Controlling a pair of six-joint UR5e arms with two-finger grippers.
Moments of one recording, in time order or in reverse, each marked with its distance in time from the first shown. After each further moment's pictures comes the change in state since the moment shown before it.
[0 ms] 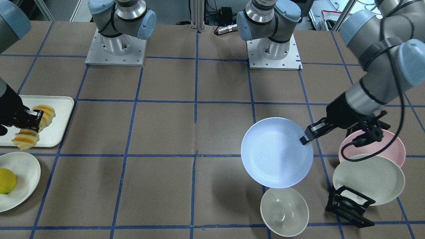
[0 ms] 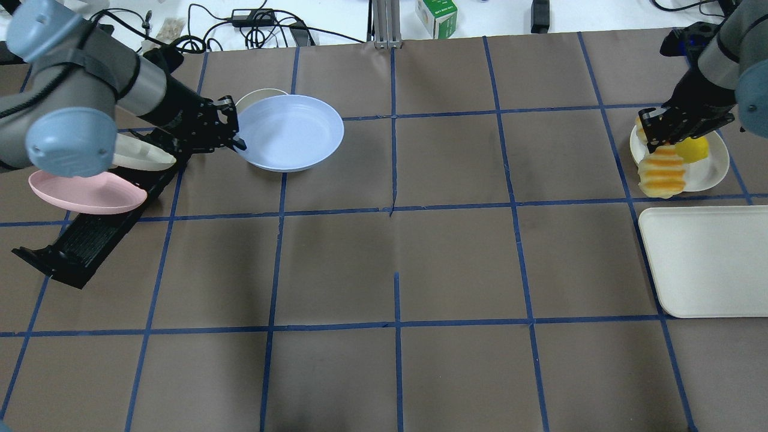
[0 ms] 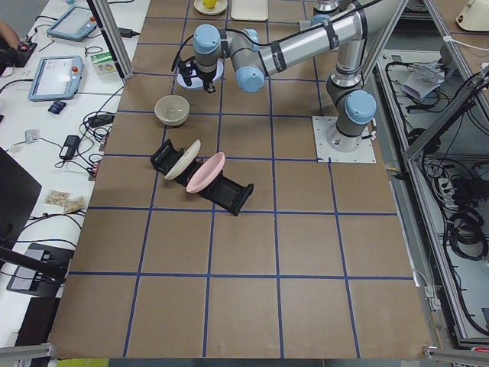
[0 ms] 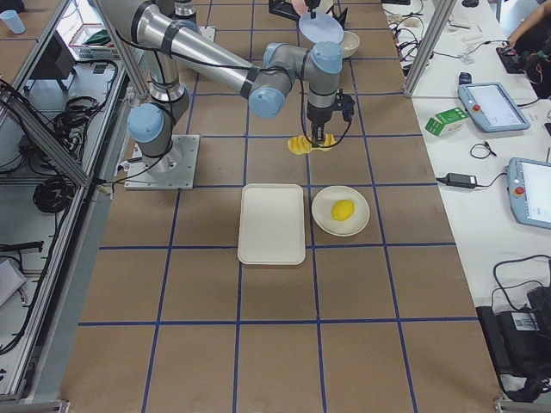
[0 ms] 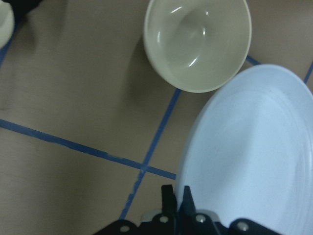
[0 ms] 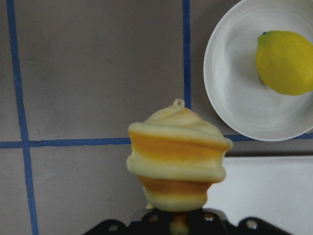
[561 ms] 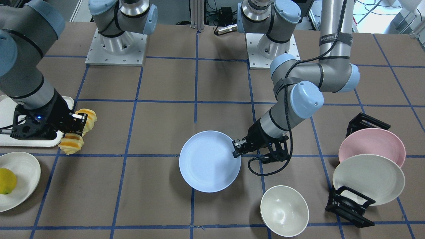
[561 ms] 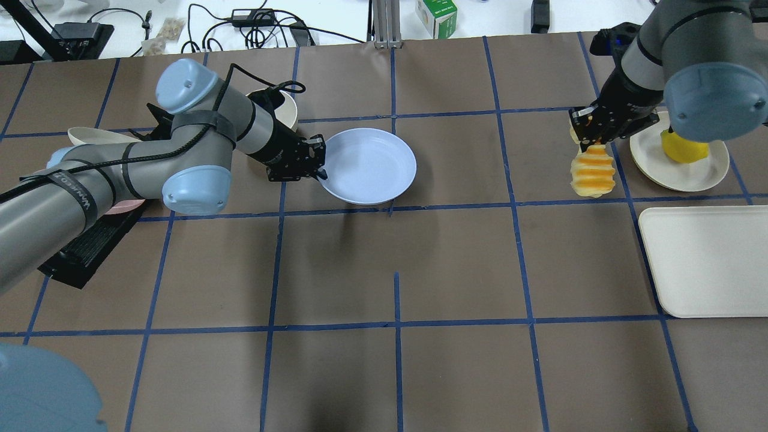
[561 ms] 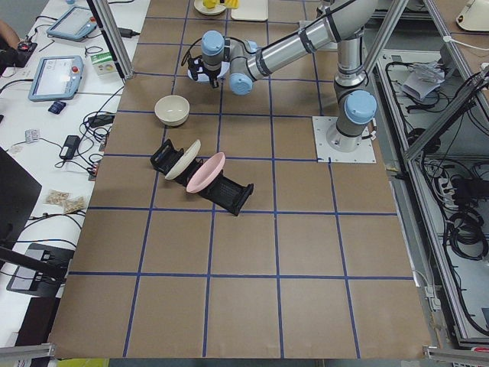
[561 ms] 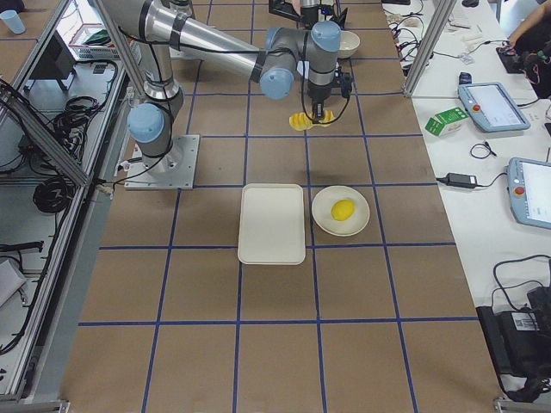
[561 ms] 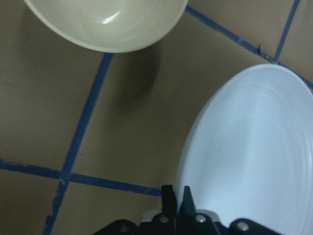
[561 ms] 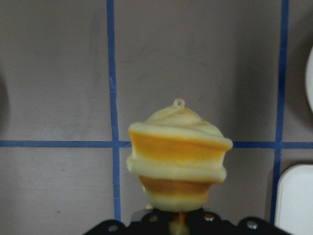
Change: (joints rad) left arm -0.183 -0.152 -0.072 0.231 -0.019 -0.060; right arm 0.162 0.003 0.011 0.004 0.059 0.139
